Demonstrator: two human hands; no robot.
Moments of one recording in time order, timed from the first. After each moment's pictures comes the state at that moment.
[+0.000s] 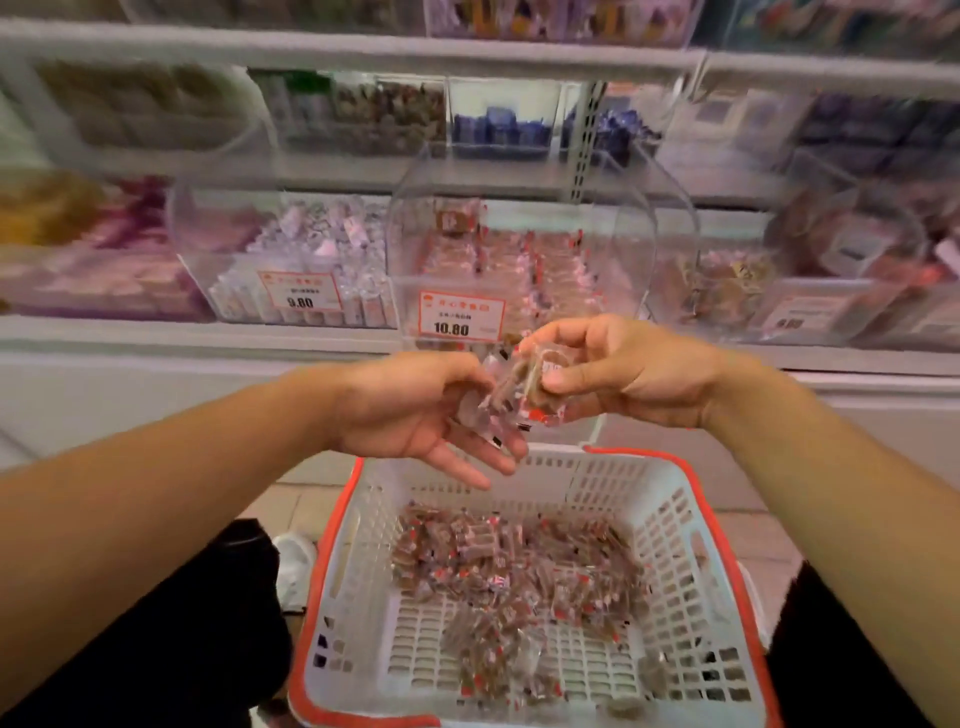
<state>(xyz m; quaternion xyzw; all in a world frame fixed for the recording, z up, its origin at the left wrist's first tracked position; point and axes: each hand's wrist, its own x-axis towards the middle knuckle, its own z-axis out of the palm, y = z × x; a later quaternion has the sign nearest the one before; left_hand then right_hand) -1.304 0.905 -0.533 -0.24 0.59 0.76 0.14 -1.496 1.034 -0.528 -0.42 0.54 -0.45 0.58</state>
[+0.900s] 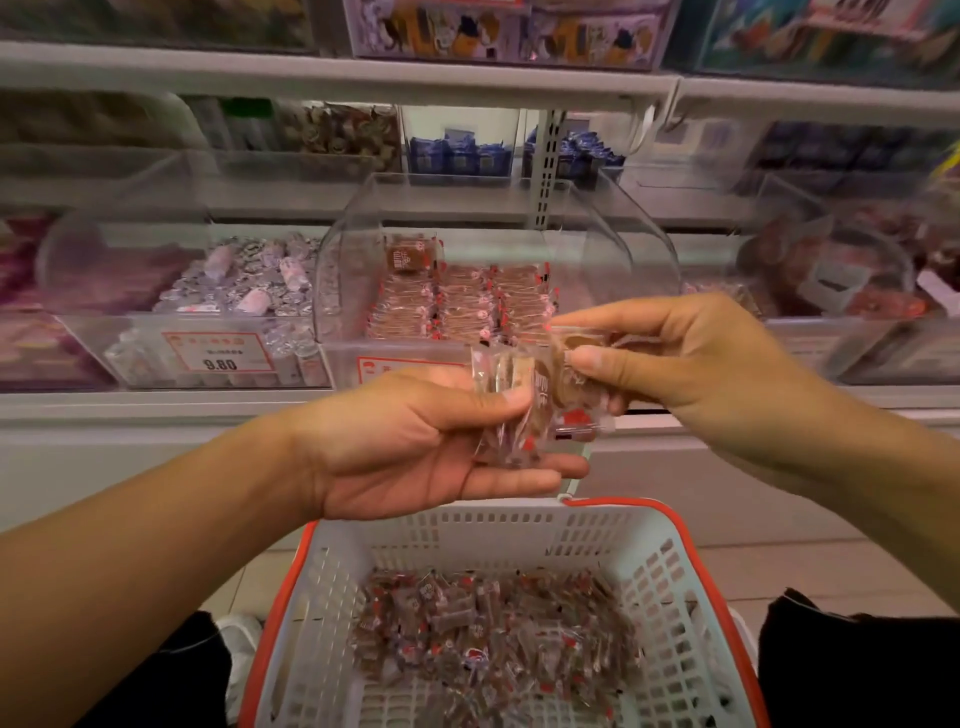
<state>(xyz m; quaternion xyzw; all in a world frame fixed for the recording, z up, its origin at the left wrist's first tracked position) -1.348 0.900 -0.512 -0.06 0.44 0.89 0.10 -1.519 1.047 -0.488 -0.47 0.64 -0.53 0.30</state>
